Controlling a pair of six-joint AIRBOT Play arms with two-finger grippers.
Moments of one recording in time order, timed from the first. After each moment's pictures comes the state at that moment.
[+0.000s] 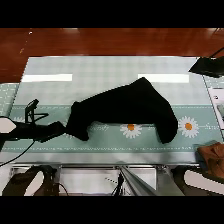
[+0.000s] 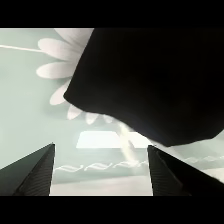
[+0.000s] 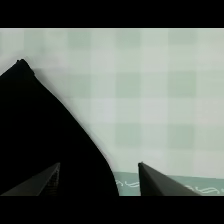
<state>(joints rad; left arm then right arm) 0.15 -0.73 0.42 1.07 -1.18 -1.52 -0.28 -1.34 1.45 -1.22 1.26 1.33</state>
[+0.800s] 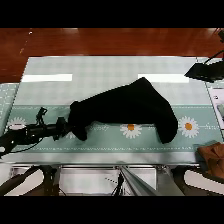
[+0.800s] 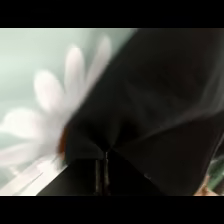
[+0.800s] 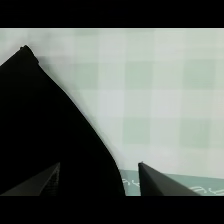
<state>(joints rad) 0.29 -1.15 0.26 0.41 -0.96 -1.05 -0.29 -1.34 1.38 -1.18 1.23 1.29</state>
